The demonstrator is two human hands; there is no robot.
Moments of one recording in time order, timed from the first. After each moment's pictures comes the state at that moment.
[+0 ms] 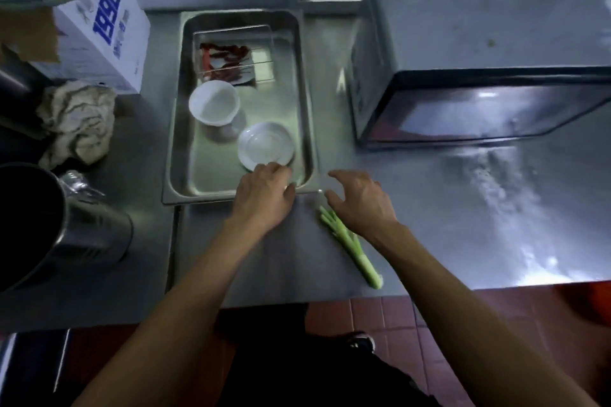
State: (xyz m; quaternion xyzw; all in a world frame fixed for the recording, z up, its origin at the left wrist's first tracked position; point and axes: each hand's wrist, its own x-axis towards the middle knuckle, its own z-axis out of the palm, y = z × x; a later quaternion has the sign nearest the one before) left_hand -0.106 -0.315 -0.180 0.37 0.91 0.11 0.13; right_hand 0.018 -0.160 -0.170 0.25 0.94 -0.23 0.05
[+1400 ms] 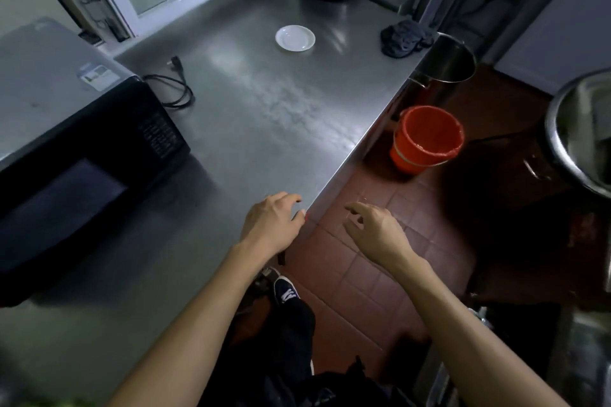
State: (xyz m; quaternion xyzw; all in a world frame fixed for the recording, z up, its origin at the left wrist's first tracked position) left_hand 0.323 0.099 -0.174 0.70 0.67 0.08 0.23; right_hand 0.539 0.091 -0.157 0.65 0.71 -0.26 -0.07
